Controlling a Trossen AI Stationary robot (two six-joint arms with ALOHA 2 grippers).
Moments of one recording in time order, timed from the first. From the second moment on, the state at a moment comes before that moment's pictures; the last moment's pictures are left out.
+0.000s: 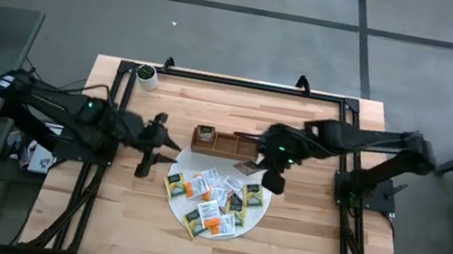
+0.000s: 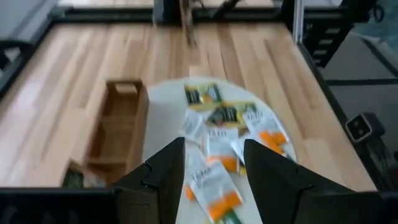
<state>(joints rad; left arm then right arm) -0.23 0.92 0.92 -0.50 -0.13 -0.10 0.08 1.51 1.55 -1.05 -0.08 0.30</state>
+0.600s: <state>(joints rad) -0.07 0.97 0.98 -0.42 -0.06 0.12 0.01 1.97 2.21 -1.30 -0.08 0.07</state>
